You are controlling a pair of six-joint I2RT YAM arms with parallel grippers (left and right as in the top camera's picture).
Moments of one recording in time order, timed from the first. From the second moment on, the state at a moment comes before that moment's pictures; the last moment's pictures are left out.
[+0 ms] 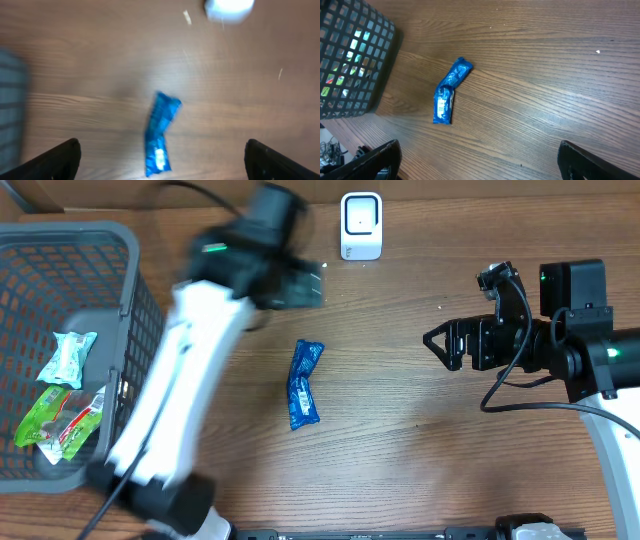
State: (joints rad) left arm -0.33 1.75 2.04 -1.39 -0.08 -0.43; right arm 0.10 1.28 1.38 -1.08 -0.54 0.02
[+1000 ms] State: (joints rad) left arm 0.72 1.53 1.54 -1.20 -0.18 -0.61; right arm 0.10 1.28 1.38 -1.08 -0.54 0.02
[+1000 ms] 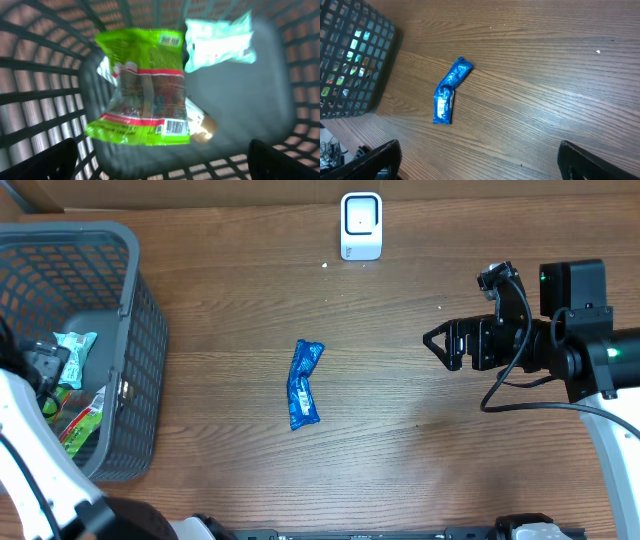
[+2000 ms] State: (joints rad) left arm 0.72 1.89 1.48 -1.14 -0.20 -0.52; right arm 0.10 1.33 1.38 -1.08 -0.54 0.02
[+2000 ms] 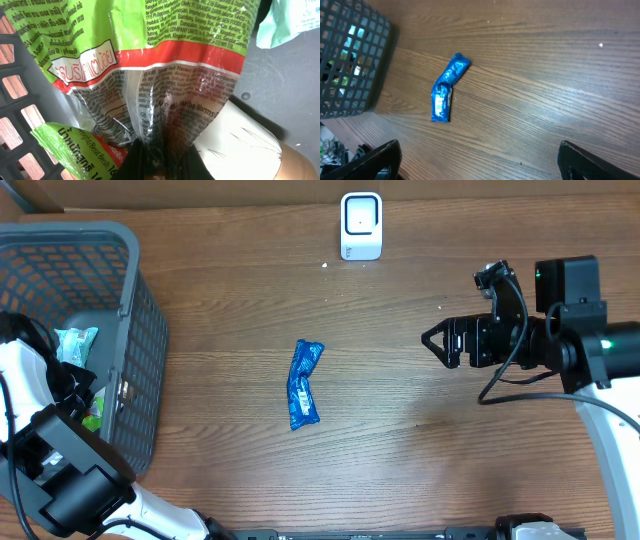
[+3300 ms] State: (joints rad) left arm 0.58 1.51 1.59 -1.20 -0.09 -0.49; right arm 0.10 1.36 1.38 -1.09 -0.54 0.02
